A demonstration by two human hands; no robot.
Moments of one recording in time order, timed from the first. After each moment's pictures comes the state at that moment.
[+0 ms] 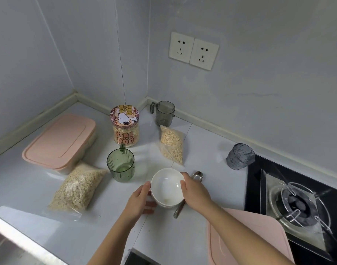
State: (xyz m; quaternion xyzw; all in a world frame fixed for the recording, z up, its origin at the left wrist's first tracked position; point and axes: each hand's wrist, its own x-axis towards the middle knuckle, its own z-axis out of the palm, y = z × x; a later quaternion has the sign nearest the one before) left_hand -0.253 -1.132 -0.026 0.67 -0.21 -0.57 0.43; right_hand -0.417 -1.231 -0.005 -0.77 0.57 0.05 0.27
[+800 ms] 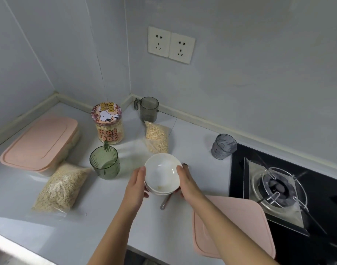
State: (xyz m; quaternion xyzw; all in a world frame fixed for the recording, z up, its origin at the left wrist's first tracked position) left_hand -0.290 -1.148 0.010 0.67 -0.26 -0.49 0.49; right_hand -0.438 -1.212 0.024 -0.51 0.61 -0.17 0.58
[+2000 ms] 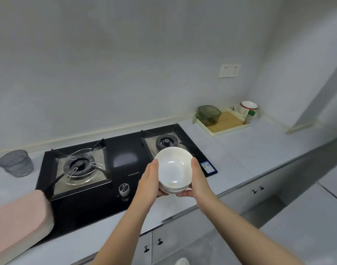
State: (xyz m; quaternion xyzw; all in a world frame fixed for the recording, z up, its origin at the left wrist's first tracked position) left_hand -0.926 -0.997 0.118 0.50 -0.46 -0.66 0.33; right_hand -1.038 -0.941 0.140 -0.11 0.68 -0.55 0.47
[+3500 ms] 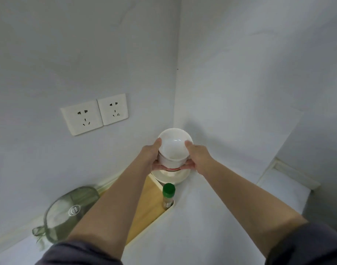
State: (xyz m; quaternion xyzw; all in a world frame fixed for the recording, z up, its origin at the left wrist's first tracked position) left_hand -1.754 -1.320 0.121 0.41 -0.52 -0.73 0.15; right_hand -1.867 -1.219 0.112 -0.07 0.71 -0.61 0.36
